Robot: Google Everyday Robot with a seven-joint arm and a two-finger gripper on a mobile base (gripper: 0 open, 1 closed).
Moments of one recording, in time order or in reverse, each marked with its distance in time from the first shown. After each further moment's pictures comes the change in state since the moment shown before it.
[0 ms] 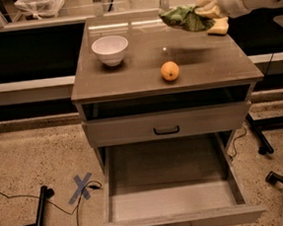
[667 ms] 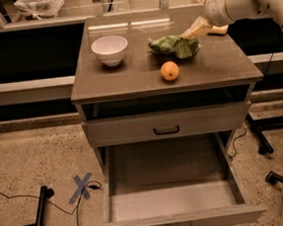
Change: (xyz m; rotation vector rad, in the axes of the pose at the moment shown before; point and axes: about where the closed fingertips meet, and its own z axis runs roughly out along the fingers) arm -0.005 0.020 0.040 -0.007 -0.010 -0.002
